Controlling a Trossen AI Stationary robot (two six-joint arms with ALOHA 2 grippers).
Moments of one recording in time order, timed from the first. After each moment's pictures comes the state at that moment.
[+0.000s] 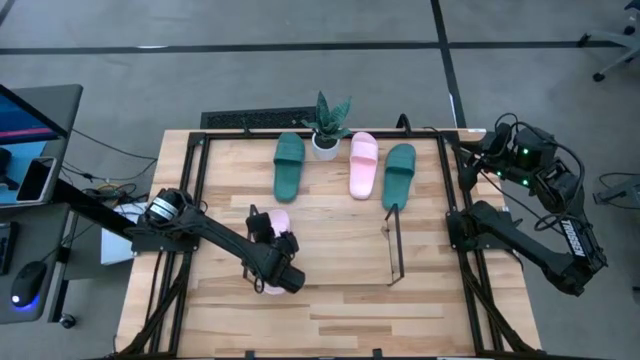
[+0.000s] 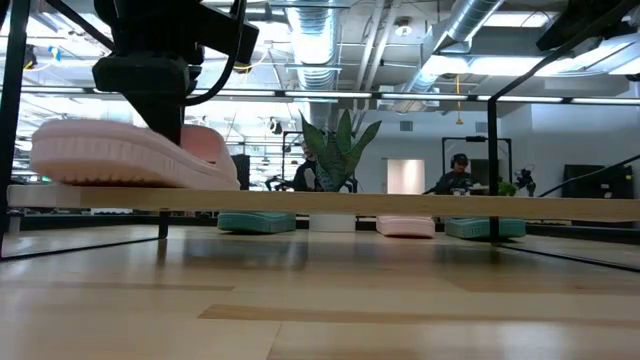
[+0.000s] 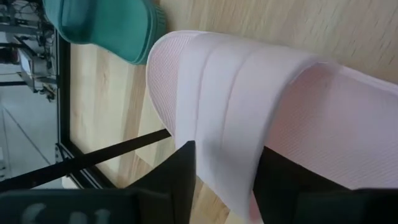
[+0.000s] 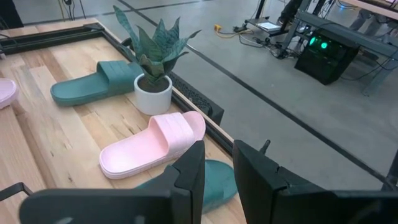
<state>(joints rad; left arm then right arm) -0.43 1.93 1.49 -1.46 -0.52 -0.83 -0.96 0.44 0.98 -0.98 -0.16 -0.27</state>
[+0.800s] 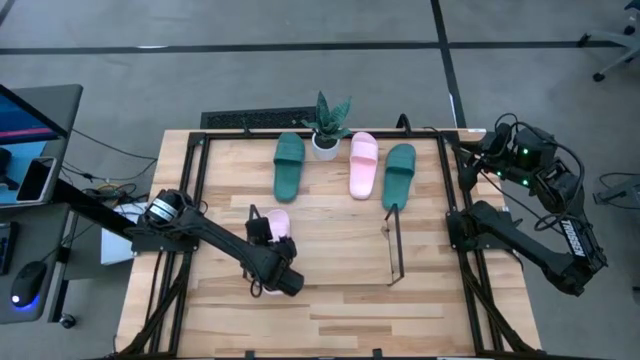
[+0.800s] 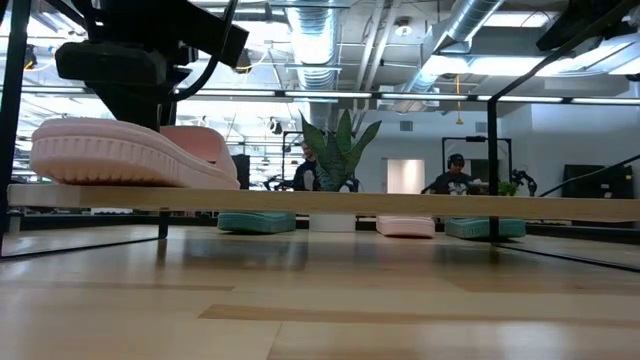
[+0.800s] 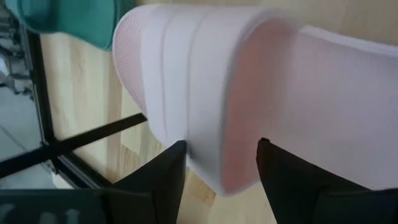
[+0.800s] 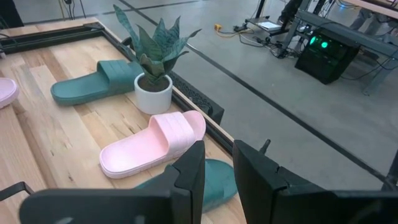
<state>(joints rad) -0.45 1.93 1.50 -1.47 -0.42 -0.78 -0.96 0.44 0.98 -0.98 -0.16 -0.27</state>
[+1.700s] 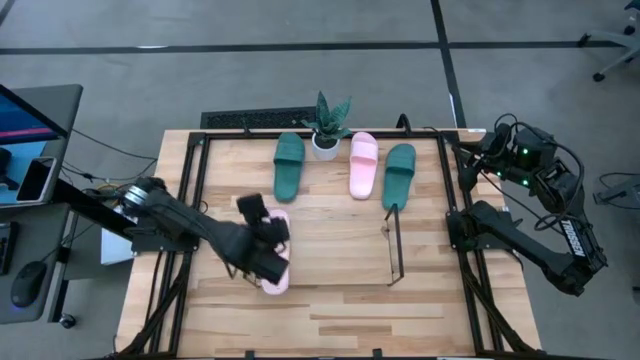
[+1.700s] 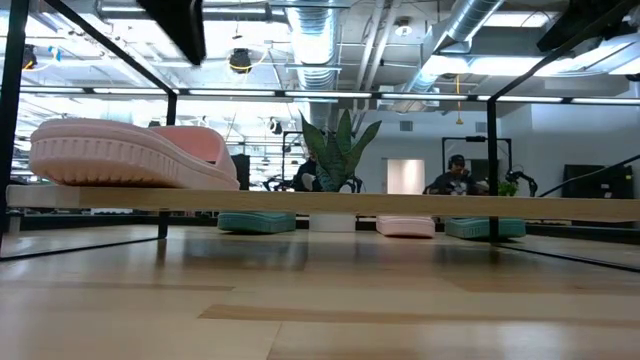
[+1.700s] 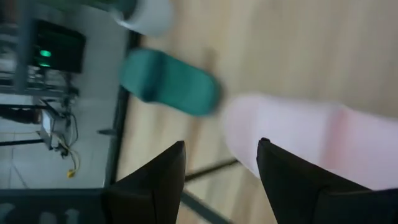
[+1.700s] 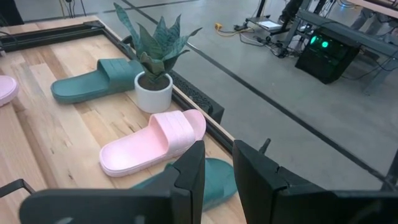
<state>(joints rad) -0.44 1.73 1.63 -1.57 -0.70 -0.68 -0.96 0.44 0.98 -0.99 -0.16 -0.28</state>
